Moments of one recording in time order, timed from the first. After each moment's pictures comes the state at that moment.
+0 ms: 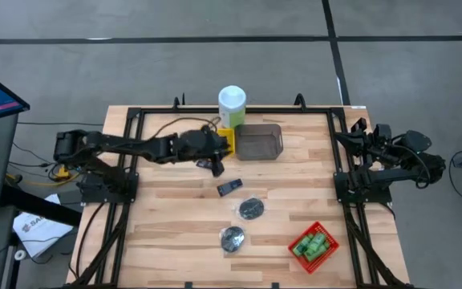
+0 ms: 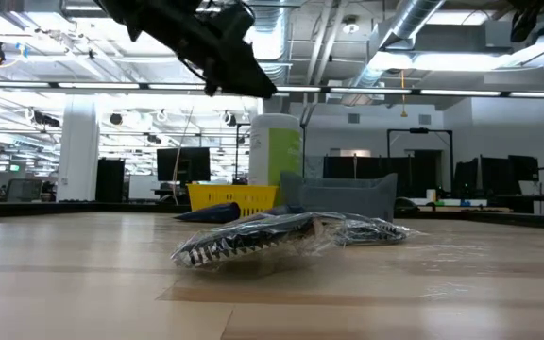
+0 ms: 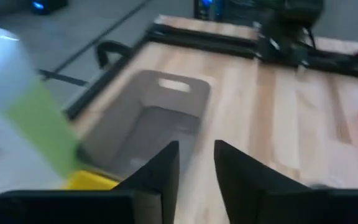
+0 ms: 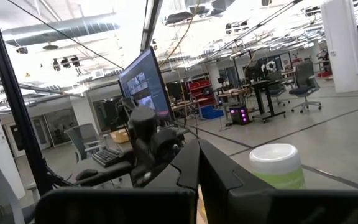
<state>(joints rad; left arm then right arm) 0.13 1.44 0.90 0.10 -0.23 -0.09 0.12 0.00 0.54 -0.25 0.39 0.16</state>
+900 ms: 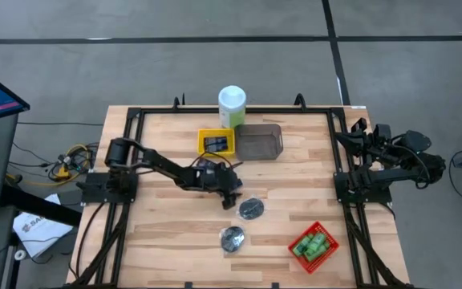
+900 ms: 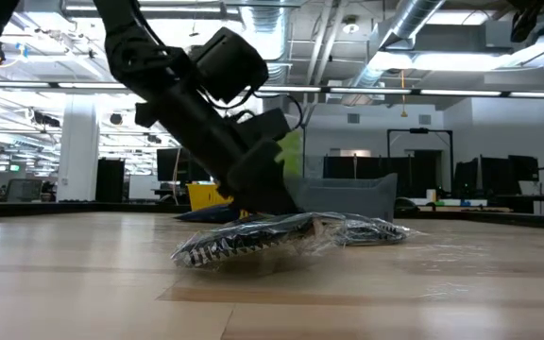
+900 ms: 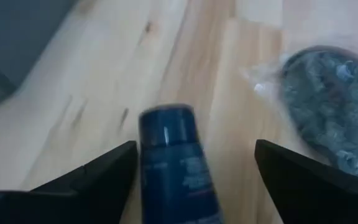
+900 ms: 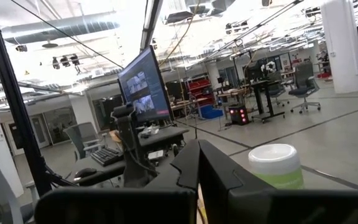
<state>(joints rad) -0.05 1.97 0.90 0.33 -0.20 -0.22 0.12 0.00 0.54 -0.25 0.39 0.15</state>
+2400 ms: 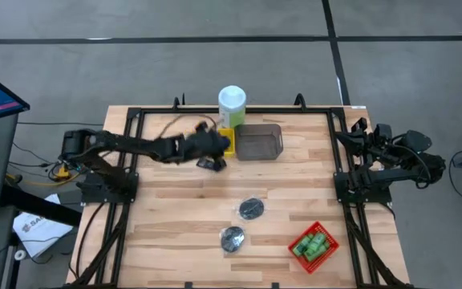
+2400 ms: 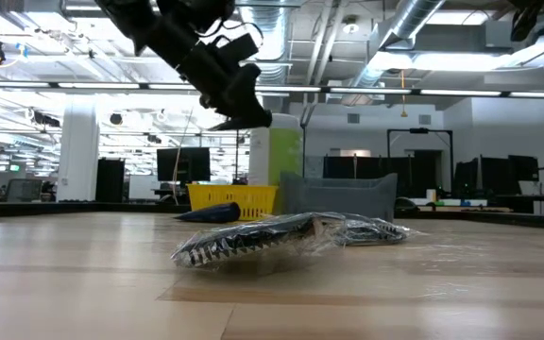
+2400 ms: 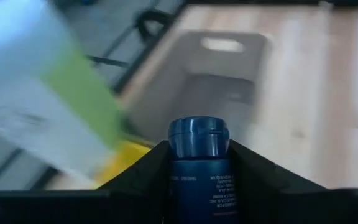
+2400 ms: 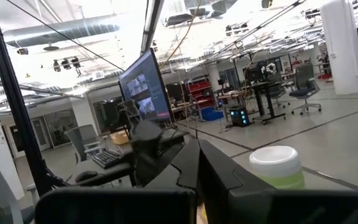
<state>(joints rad) 0.14 1.53 0.90 0.08 -0.42 0.02 0.12 0.00 0.54 -0.24 0.39 0.15</state>
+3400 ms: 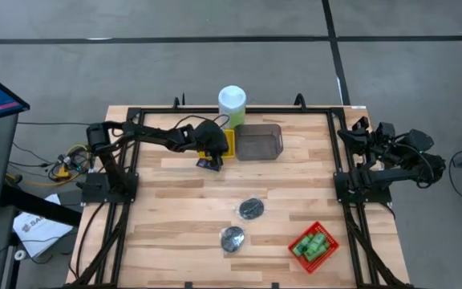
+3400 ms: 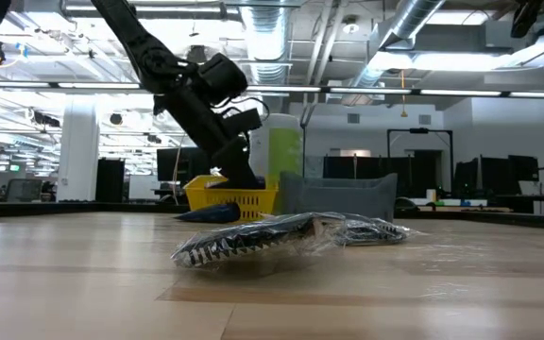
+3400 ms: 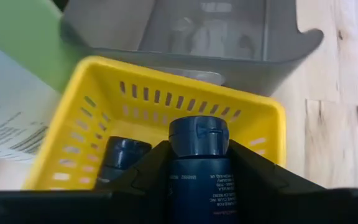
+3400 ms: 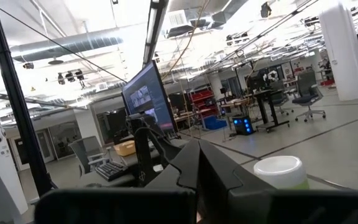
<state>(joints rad) 0.38 1.77 0.90 0.10 -0.02 0.20 0.12 0.00 0.54 -0.19 0.39 0.16</state>
